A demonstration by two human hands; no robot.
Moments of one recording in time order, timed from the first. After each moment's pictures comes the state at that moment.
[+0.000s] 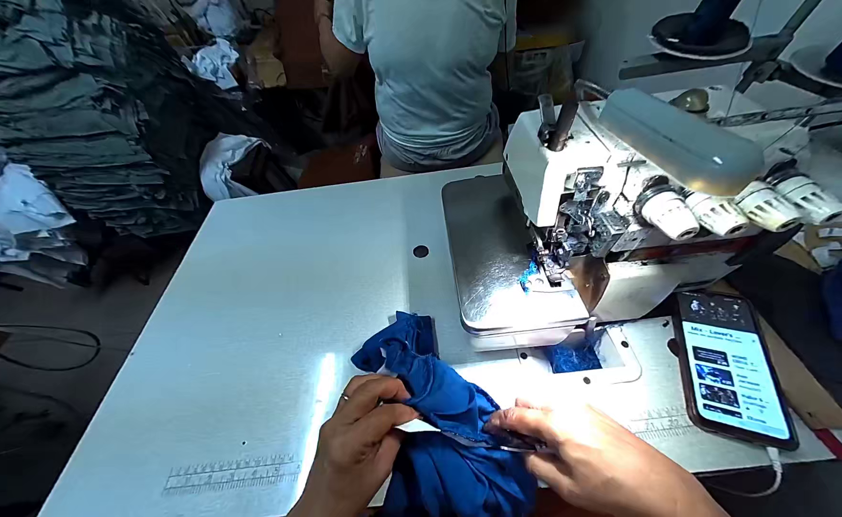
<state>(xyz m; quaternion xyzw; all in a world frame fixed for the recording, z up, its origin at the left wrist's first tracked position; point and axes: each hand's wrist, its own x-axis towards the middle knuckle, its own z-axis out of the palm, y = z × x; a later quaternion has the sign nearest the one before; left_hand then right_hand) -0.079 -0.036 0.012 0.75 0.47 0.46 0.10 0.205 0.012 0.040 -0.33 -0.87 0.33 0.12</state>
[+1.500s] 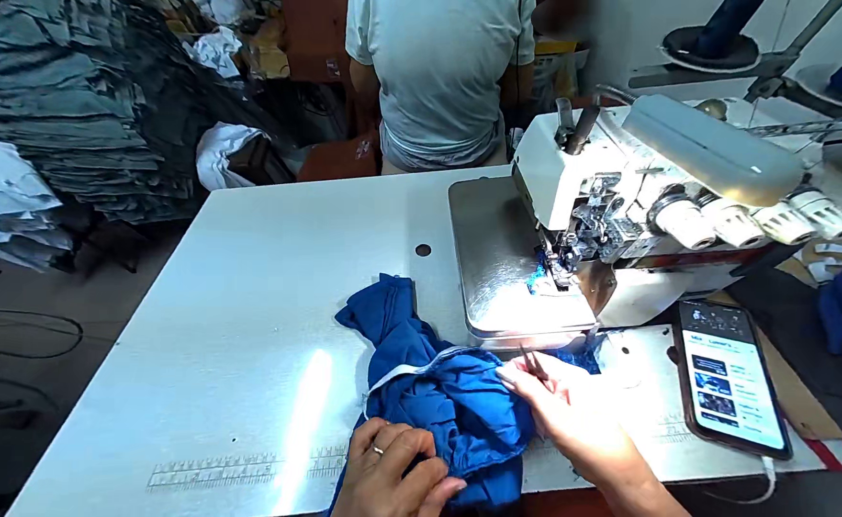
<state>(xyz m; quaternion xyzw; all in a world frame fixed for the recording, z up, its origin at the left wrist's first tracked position) -0.049 -0.074 0.008 0.79 0.50 0.34 0.03 0.172 0.021 0.034 -0.52 -0.60 0.47 0.37</state>
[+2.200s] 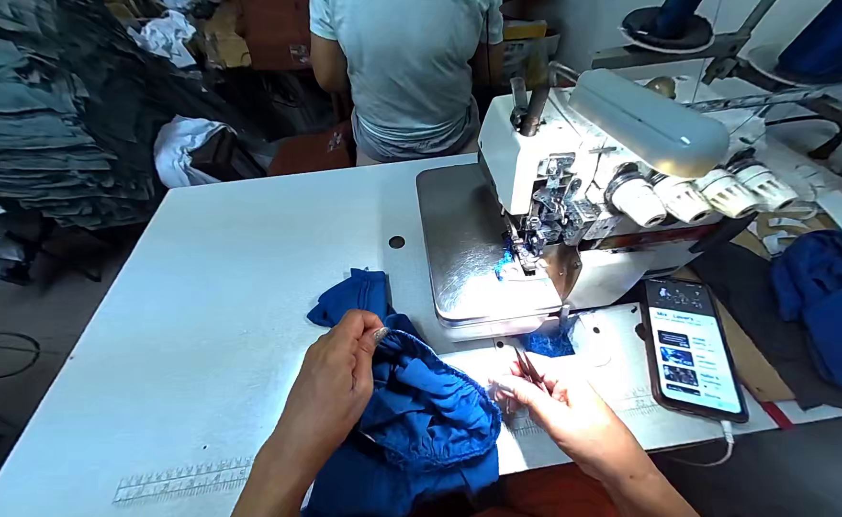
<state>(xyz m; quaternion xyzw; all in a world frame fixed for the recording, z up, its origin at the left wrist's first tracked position) -0.069 0.009 0.052 0.72 0.60 0.33 0.08 0.199 0.008 0.029 -0.49 -0.55 0.56 0.37</state>
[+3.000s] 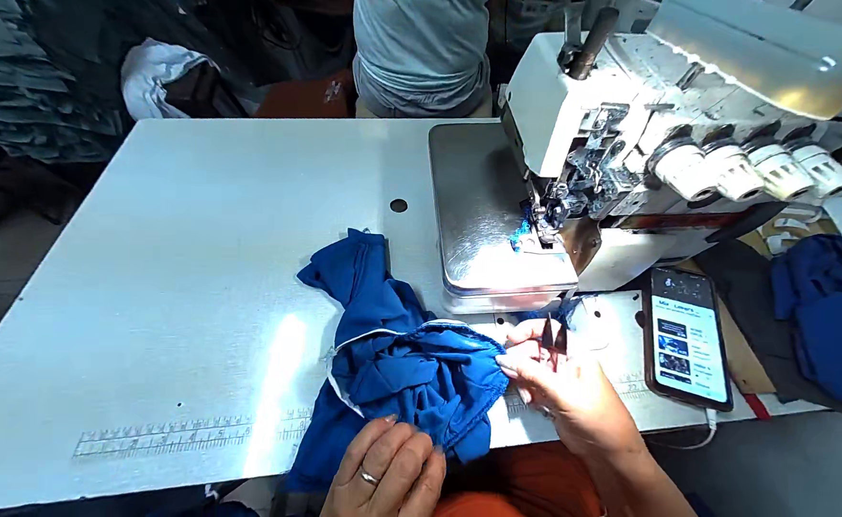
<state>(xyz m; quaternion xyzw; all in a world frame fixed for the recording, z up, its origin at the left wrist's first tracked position) -0.023 -0.100 0.002 0.81 0.47 0.34 -0.07 0.197 0.003 0.026 -0.48 -0.42 0.62 0.45</state>
